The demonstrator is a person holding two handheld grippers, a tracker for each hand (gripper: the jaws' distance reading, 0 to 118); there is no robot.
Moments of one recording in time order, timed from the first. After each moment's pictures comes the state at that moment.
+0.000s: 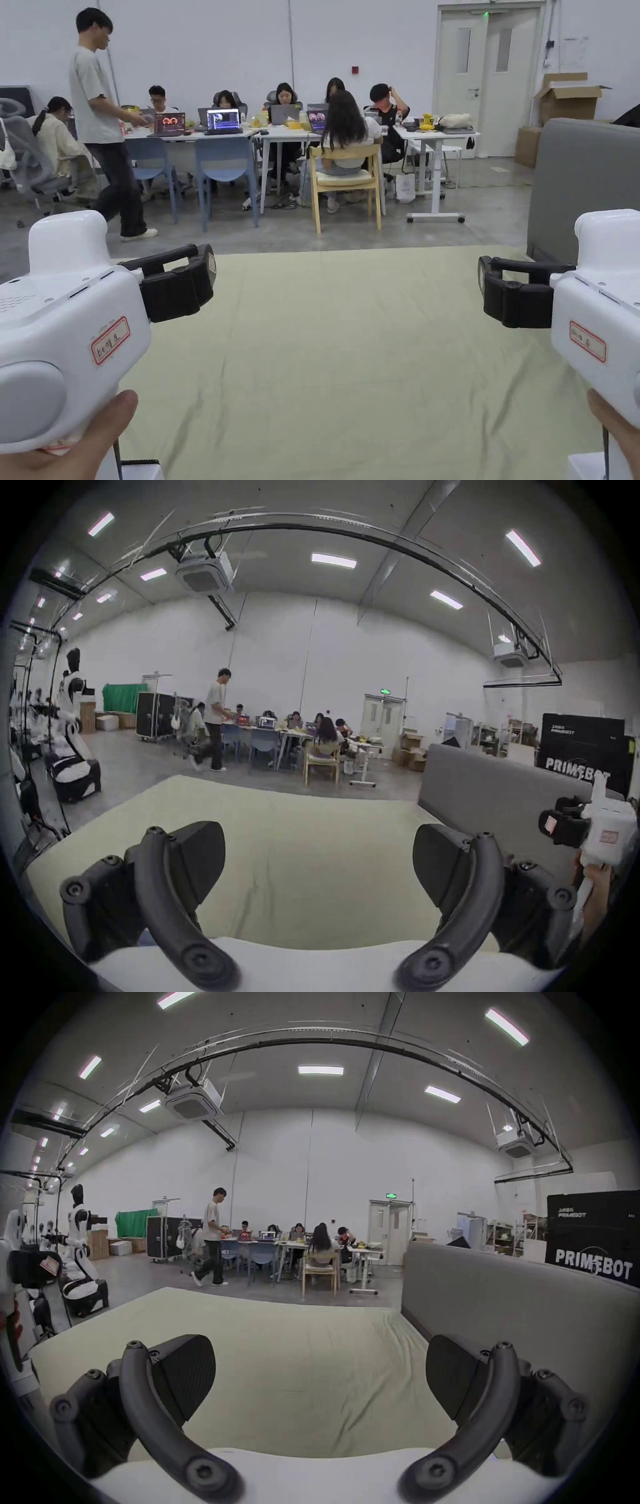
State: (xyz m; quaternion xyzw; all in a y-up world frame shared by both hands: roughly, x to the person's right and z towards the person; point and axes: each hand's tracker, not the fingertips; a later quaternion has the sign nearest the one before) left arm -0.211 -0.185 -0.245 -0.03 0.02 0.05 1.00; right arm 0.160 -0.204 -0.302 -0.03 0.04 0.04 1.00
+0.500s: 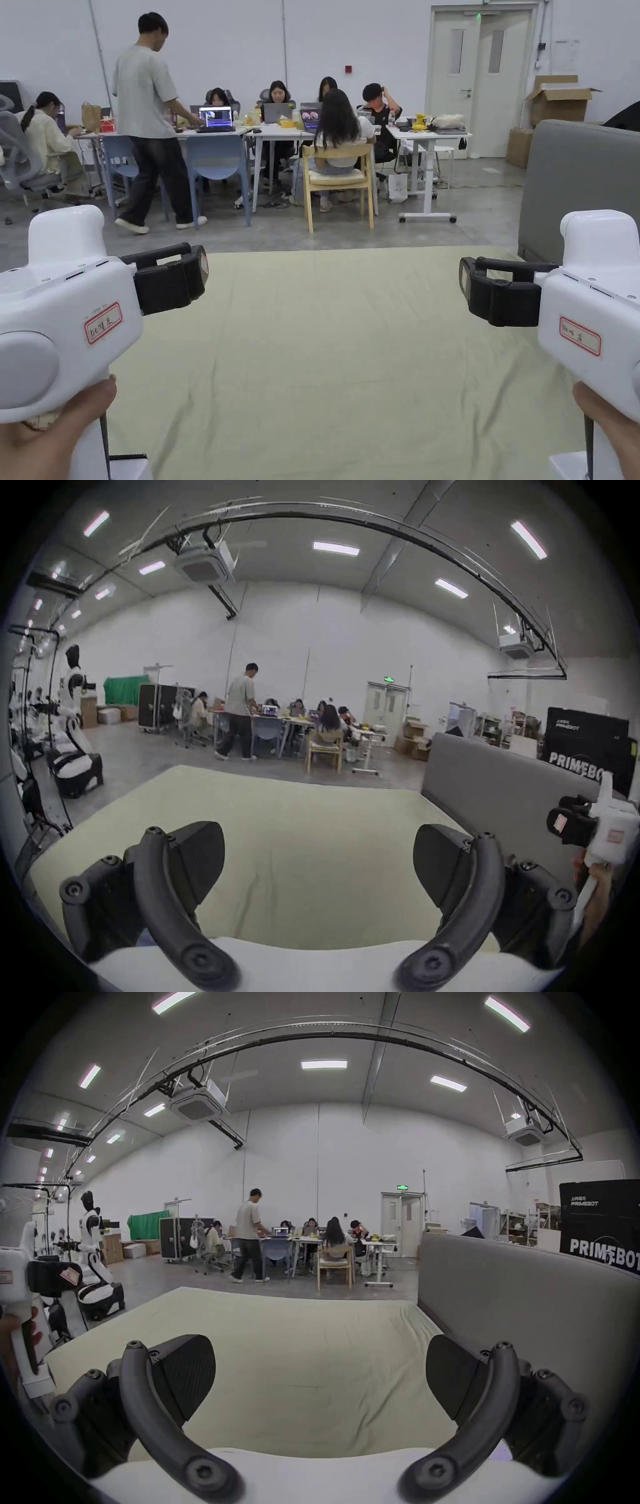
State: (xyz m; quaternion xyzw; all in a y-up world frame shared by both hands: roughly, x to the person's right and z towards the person) left arm -0.222 -0.182 -0.267 -0.07 0.01 0.07 1.00; right arm 0.163 -0.200 -0.310 -0.05 0.09 0.01 0.99
